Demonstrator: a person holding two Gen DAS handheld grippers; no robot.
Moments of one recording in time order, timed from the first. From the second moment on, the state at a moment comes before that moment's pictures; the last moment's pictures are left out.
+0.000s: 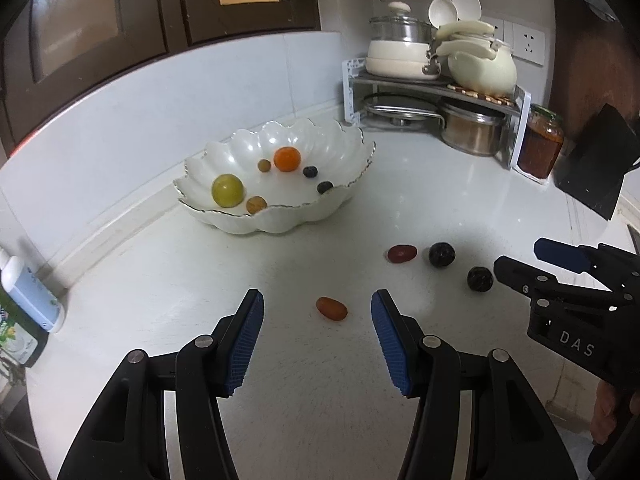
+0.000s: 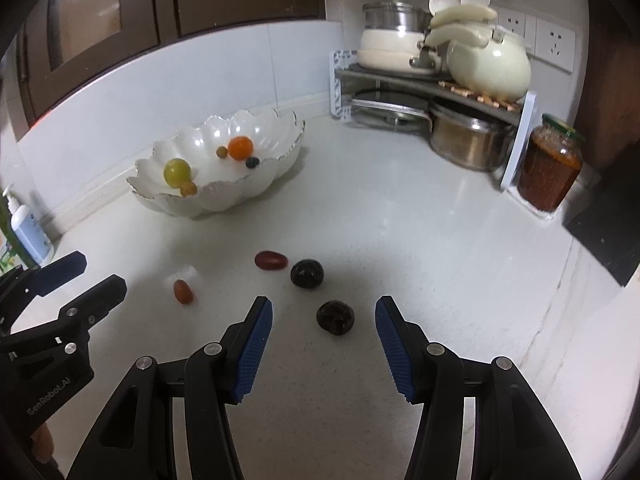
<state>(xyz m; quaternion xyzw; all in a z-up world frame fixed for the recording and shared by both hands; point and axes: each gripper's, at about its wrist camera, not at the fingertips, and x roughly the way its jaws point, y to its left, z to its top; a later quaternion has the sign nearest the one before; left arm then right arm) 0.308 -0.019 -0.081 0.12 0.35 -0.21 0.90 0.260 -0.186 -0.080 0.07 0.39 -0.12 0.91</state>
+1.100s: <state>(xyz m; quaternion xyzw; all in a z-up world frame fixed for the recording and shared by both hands) 0.360 -0.043 -0.149 0.12 0.42 -0.22 0.87 0.292 -0.198 -0.134 0.11 0.41 -0.15 0.89</state>
